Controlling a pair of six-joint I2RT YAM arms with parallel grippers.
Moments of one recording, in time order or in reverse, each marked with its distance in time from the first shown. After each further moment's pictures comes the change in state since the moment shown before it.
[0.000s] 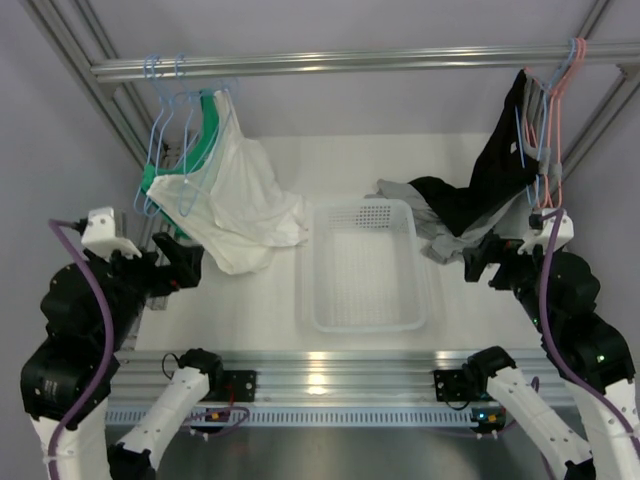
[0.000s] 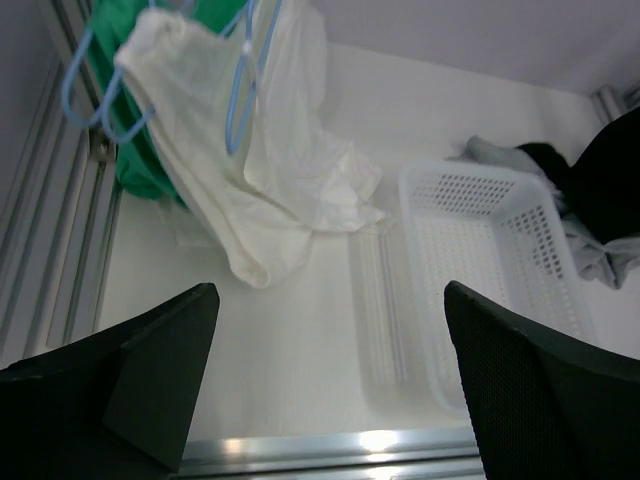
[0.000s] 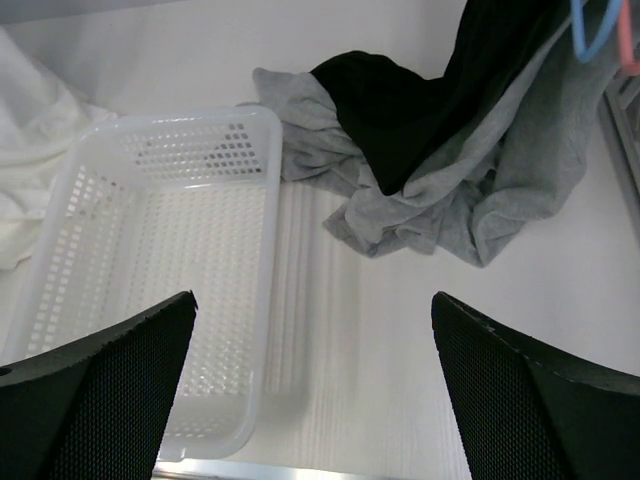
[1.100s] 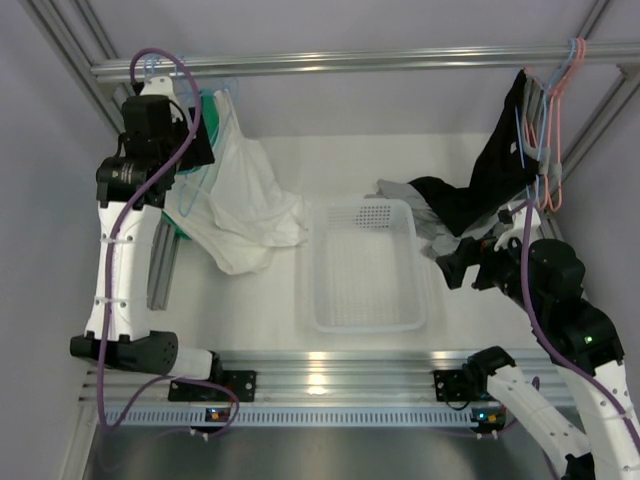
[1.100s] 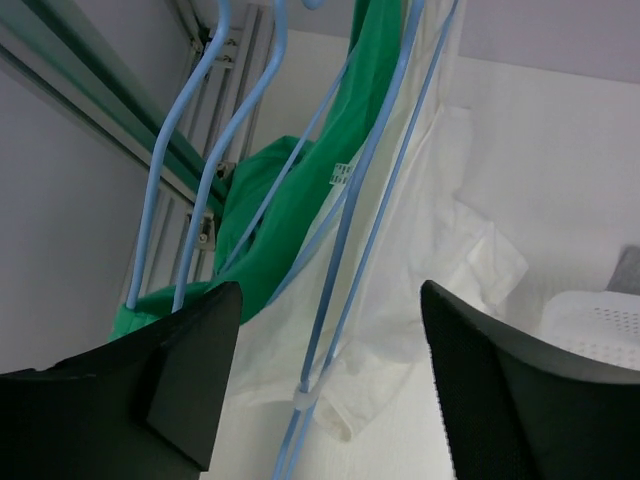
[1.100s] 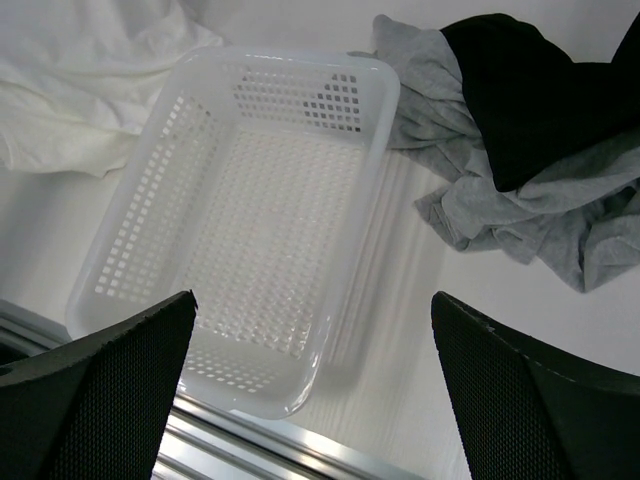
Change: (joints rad) left arm 0.117 0.854 0.519 0.158 -0.157 0.178; right arm 0.000 0.069 -0.019 0.033 -0.305 -0.046
